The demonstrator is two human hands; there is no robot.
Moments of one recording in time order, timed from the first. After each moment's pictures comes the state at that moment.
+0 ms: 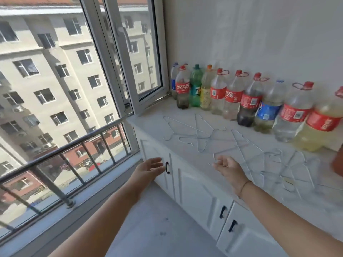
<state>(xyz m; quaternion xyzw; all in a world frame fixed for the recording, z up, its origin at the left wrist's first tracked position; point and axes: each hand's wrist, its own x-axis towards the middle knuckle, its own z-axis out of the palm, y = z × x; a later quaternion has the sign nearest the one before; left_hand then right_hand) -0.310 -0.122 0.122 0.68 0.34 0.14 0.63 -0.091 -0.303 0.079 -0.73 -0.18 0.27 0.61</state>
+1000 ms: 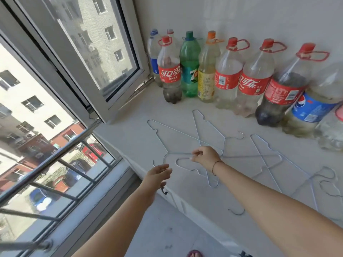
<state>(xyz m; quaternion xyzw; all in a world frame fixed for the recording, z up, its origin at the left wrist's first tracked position) -0.057 0.089 -0.005 0.58 0.41 0.02 0.71 0.129 -0.029 -0.018 -0.85 -0.23 0.28 0.37</state>
